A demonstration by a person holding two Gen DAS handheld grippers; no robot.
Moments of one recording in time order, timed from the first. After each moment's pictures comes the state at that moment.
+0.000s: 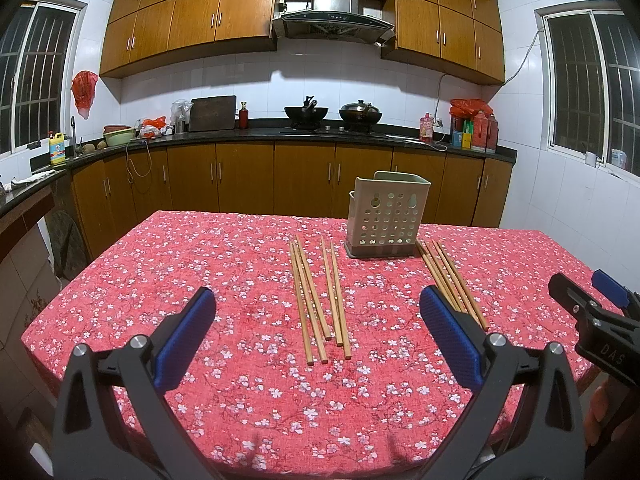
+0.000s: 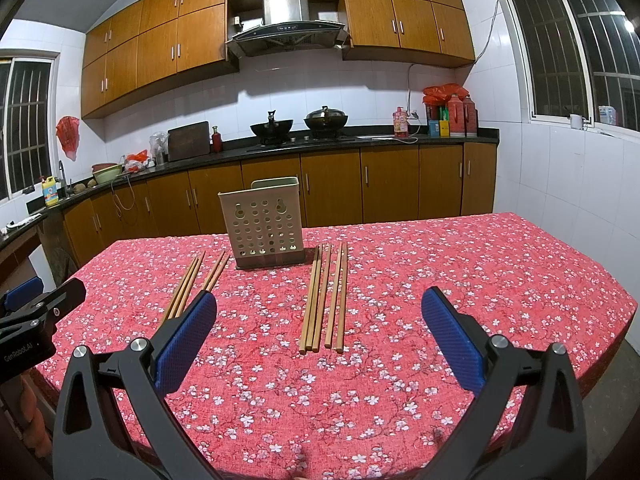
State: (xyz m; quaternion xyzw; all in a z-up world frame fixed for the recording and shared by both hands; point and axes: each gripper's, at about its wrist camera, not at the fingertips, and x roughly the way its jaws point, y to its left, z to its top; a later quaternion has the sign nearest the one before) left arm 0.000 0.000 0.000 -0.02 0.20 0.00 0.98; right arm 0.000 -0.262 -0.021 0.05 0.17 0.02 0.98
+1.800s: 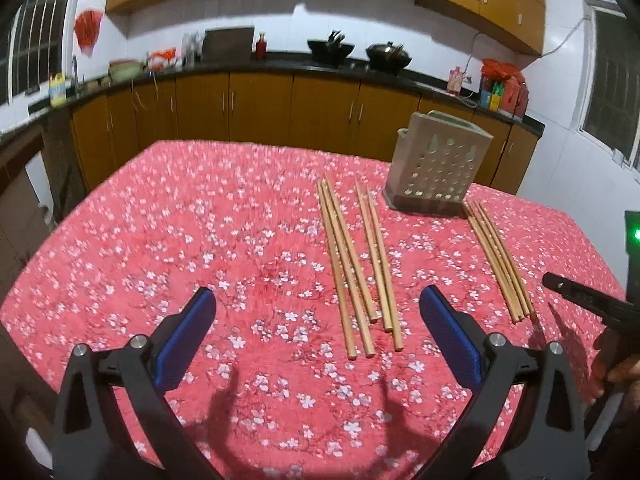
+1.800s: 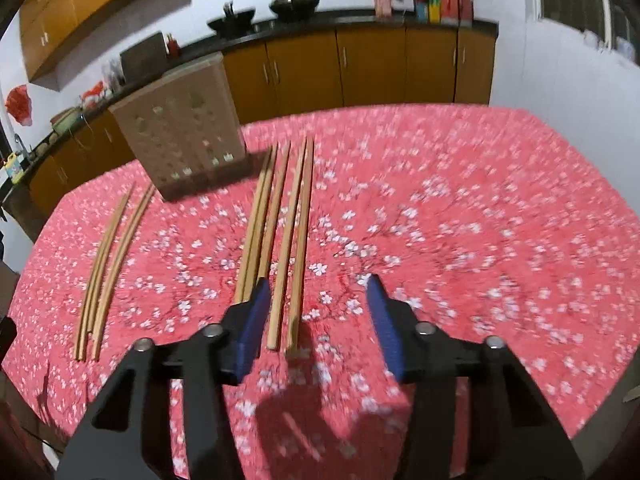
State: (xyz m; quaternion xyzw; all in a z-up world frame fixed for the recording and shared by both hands) left arm 0.078 0.048 -0.042 -0.07 0.32 0.03 0.94; right arm 0.147 -0.293 -0.086 0.08 0.39 0.00 0.92
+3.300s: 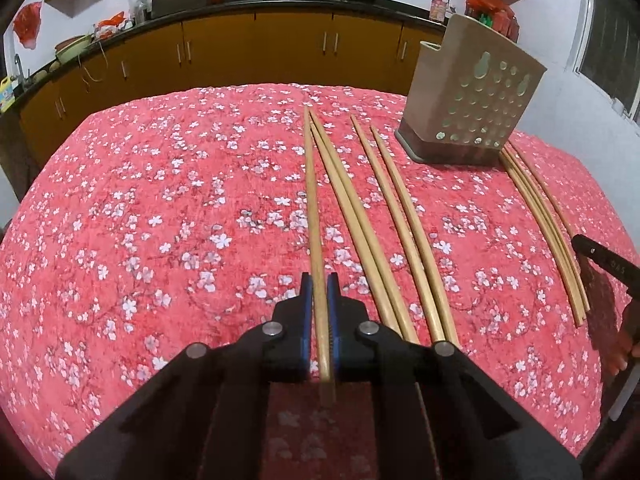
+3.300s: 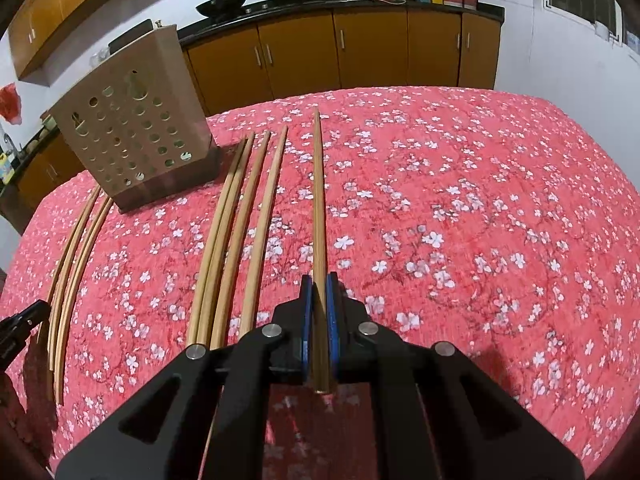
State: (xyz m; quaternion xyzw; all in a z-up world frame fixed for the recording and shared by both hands) left arm 0.203 0.048 -0.098 -0.03 0.43 -0.04 0.90; right arm 0.203 -0.303 -0.119 0.08 0.41 0.00 0.91
